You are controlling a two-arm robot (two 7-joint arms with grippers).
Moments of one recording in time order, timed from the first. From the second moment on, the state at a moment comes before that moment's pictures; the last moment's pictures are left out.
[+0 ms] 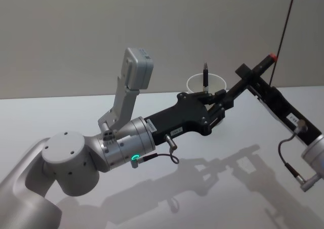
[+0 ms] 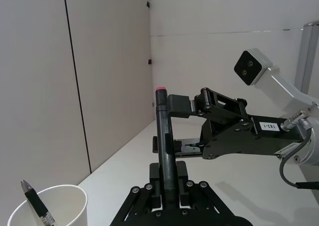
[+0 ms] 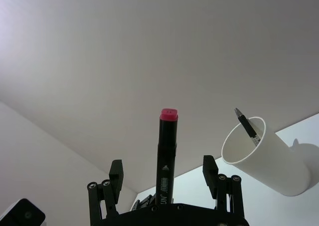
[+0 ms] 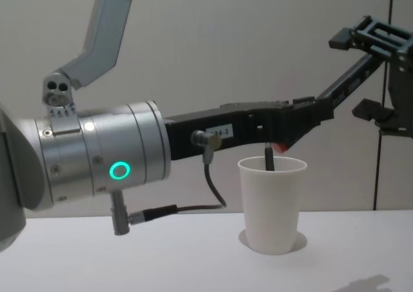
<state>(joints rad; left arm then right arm) -0.34 0.34 0.47 -1.60 -0.53 0.12 -0.64 -0.06 0.32 -0.19 -1.97 1.26 0.25 0.06</state>
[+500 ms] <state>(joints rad) -0.34 0.34 0.47 -1.60 -0.53 0.12 -0.64 -0.04 0.30 -0.21 -1.96 1.24 0.19 0.01</state>
